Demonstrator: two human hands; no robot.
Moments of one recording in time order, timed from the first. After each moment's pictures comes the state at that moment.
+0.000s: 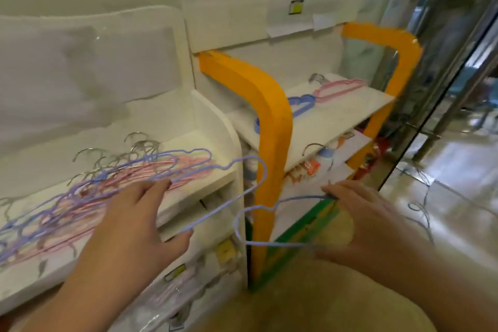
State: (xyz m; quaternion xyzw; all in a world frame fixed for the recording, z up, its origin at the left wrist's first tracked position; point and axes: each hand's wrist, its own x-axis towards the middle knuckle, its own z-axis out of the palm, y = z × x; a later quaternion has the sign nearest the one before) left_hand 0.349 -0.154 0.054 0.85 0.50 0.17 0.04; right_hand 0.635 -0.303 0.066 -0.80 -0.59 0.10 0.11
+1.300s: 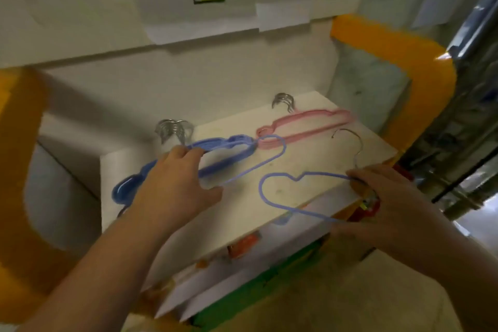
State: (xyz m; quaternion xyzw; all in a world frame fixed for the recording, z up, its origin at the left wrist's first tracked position) left_hand 0.816 0.037 0.023 0.82 0.55 0.12 0.08; right_hand 1.110 -0.108 0.035 -0.76 -0.62 0.12 0.15
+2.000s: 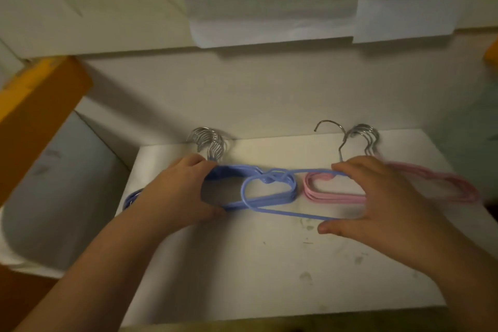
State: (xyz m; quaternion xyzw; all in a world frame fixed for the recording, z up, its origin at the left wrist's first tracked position) left_hand 0.806 0.127 -0.009 0.76 0.64 0.05 0.09; right_hand 1.133 0.104 0.031 -0.58 -0.78 0.19 0.13
